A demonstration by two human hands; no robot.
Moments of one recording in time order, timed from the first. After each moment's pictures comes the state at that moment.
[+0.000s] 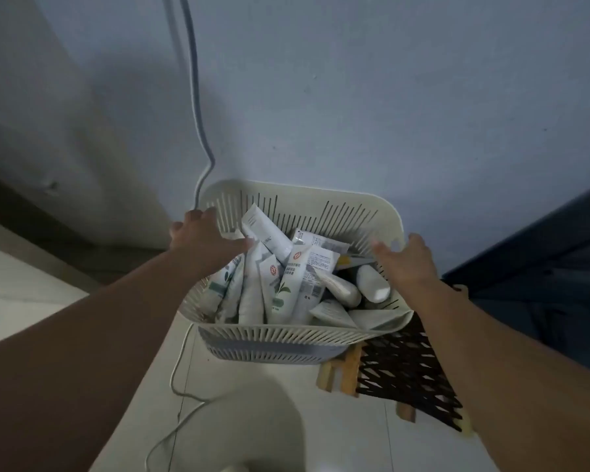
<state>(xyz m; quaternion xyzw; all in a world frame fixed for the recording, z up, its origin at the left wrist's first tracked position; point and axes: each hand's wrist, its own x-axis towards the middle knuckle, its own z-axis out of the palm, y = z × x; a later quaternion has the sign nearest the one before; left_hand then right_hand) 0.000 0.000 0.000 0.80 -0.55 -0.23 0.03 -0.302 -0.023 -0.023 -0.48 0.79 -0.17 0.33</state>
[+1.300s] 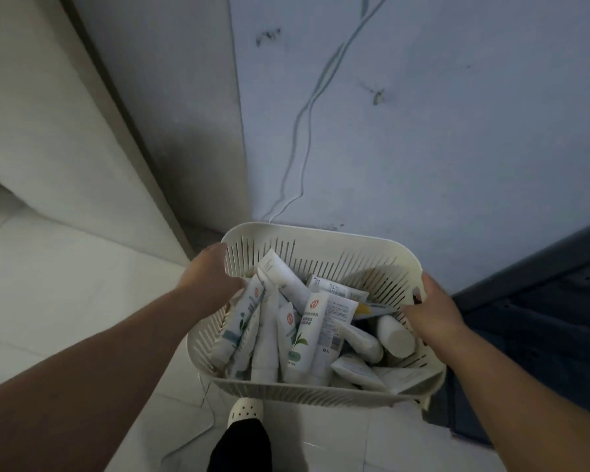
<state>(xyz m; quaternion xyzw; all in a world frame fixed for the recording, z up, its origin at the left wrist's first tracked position) 0.009 0.237 0.215 0.83 -0.45 -0.28 0.17 -0.304 0.152 0.207 -0.59 0.72 -0.07 0.37</state>
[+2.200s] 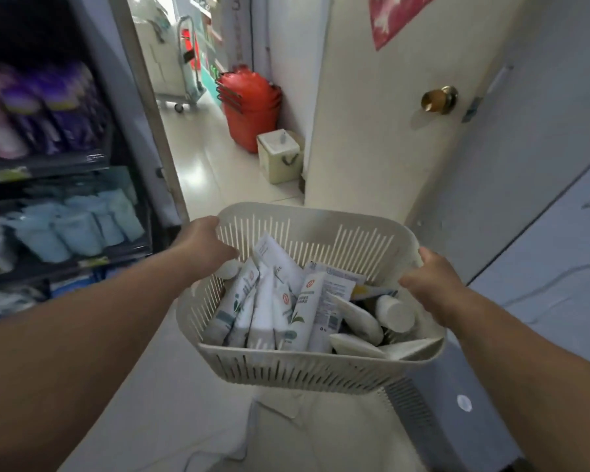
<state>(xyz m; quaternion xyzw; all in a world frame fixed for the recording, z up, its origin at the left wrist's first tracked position) 0.087 0.641 0.379 0.93 -0.01 -0.10 0.35 -0.027 0.339 0.362 -0.84 0.34 0.00 0.42</state>
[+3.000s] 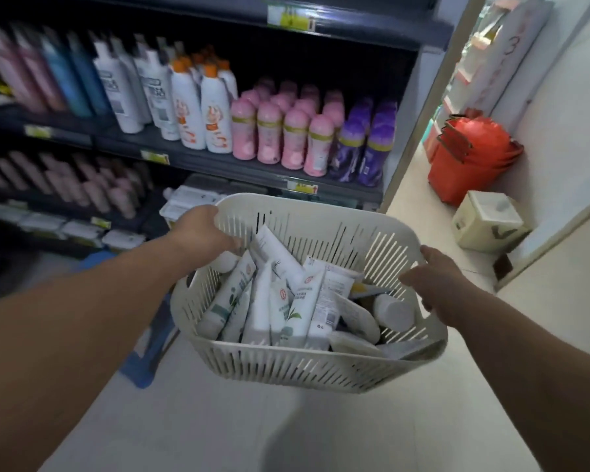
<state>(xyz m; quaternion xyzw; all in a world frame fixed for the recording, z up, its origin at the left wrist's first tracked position) 0.168 1.124 0.407 0.87 0.27 0.00 0.42 0.252 0.810 0.372 -0.87 0.09 0.13 0.46</state>
